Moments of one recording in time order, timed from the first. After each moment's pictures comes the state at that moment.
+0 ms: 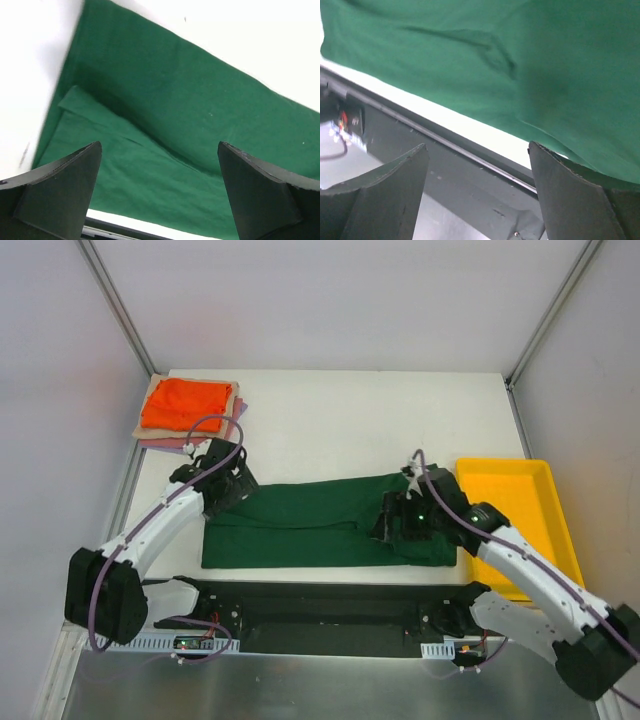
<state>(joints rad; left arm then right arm) -0.34 1.16 0.85 -0.79 -0.29 -0.87 0.58 0.83 0.68 -0.73 -0.20 0.58</state>
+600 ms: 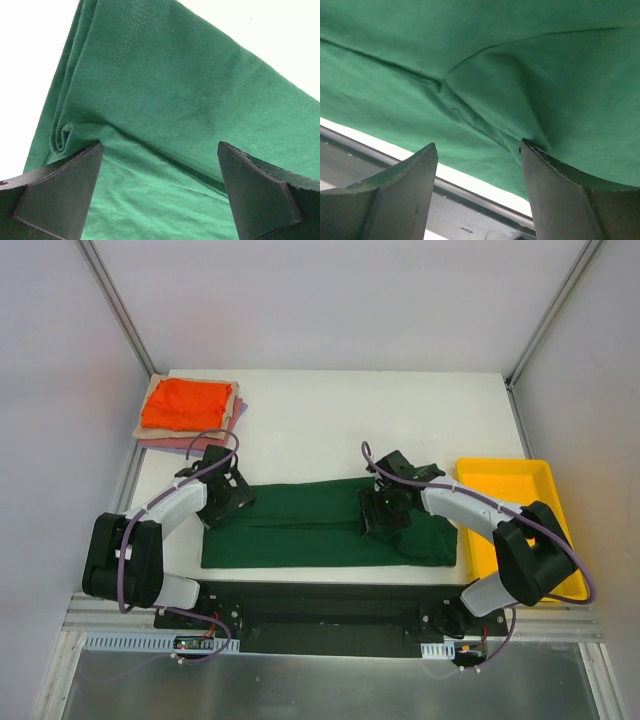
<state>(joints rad) -0.19 1.39 0.73 -0.56 -0.10 -0.81 0.65 1.49 0.89 -0.63 -0.22 0.39</state>
